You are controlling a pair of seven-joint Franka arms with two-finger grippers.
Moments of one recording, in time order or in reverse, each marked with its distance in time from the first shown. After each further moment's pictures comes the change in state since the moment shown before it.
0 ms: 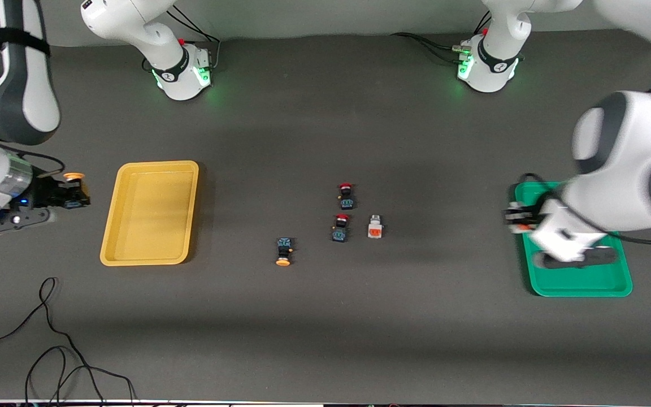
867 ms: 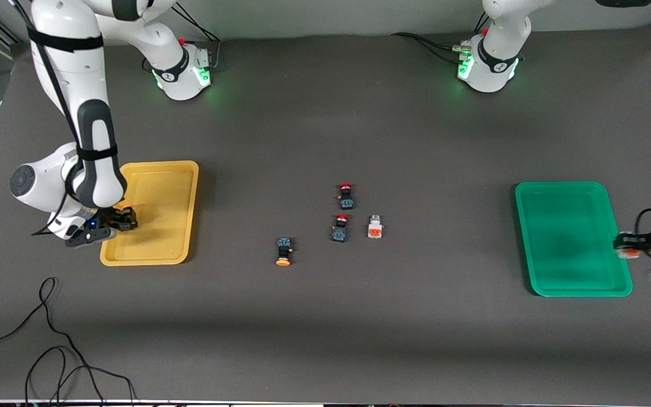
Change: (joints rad) left arm 0.390 0.183 -0.010 -0.250 0.107 0.517 0.542; right arm 0.000 0.501 0.002 -0.183 0.738 0.440 -0.543
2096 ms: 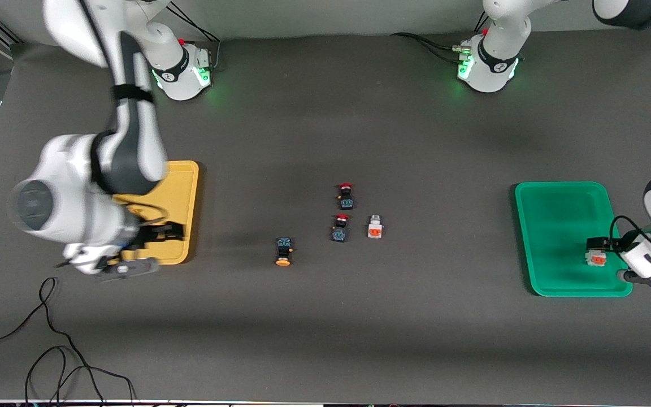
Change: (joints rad) left arm 0.031 0.016 -0.020 -0.045 0.043 0.020 0.003; right arm 0.258 -0.040 0.034 0.651 -0.341 -0.615 0.896
